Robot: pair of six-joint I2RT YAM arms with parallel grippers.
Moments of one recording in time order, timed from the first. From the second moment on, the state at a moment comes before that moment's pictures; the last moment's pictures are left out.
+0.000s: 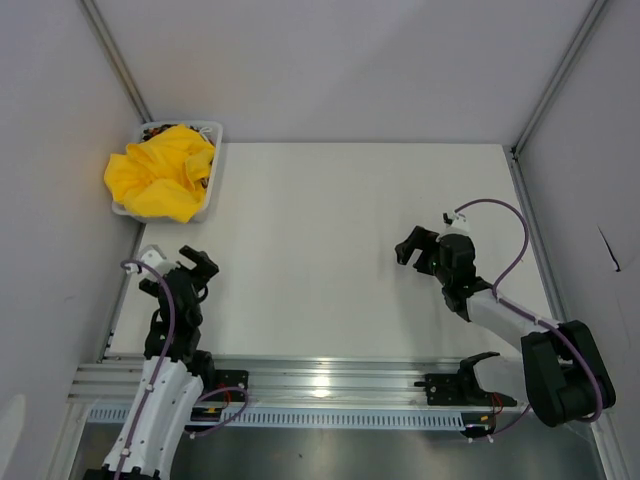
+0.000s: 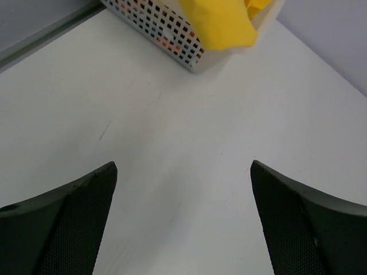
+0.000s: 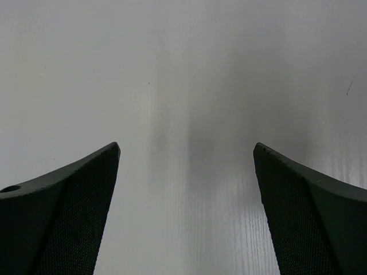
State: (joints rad) left arm -0.06 0.39 0.24 -0.13 -0.46 -0.54; right arm 0.30 1.20 0.42 0.33 0.03 0.53
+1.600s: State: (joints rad) left arm 0.32 1.40 1.15 -0.55 -0.11 -0.95; right arm 0.30 1.06 0.42 0.31 -0.02 0.54
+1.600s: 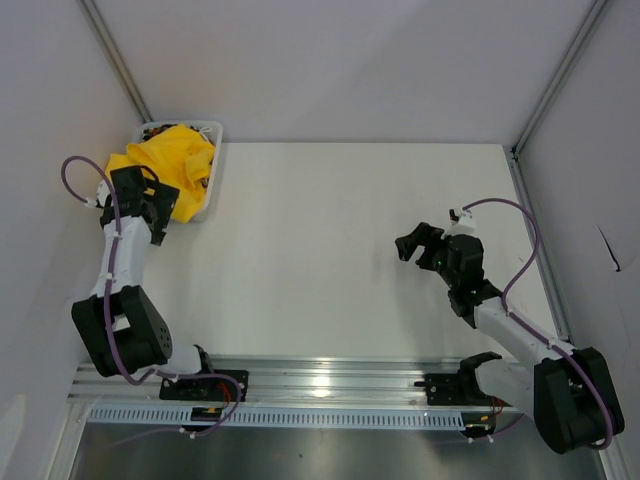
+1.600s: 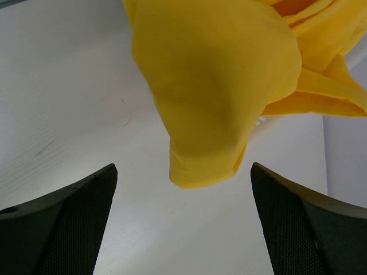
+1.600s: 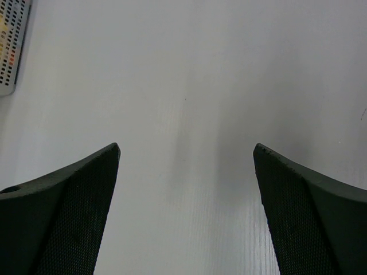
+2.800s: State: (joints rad) left arm 0.29 1.28 1.29 -0.31 -0.02 -0.86; right arm 0.30 1.06 0.42 0.31 -0.04 0.52
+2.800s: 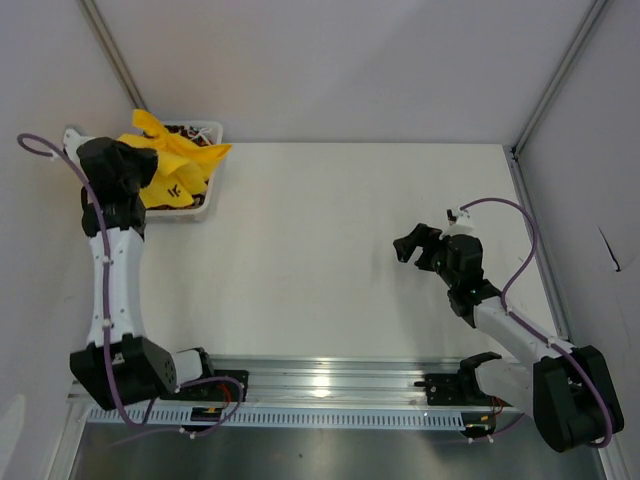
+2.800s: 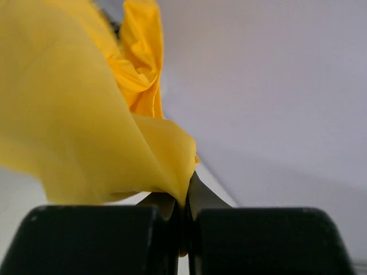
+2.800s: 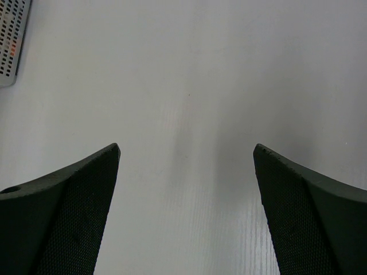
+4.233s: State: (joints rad) left arm -0.18 0.66 0.65 -0.20 0.41 -0.99; right arm 0.60 1.21 0.44 0.50 -0.52 0.32
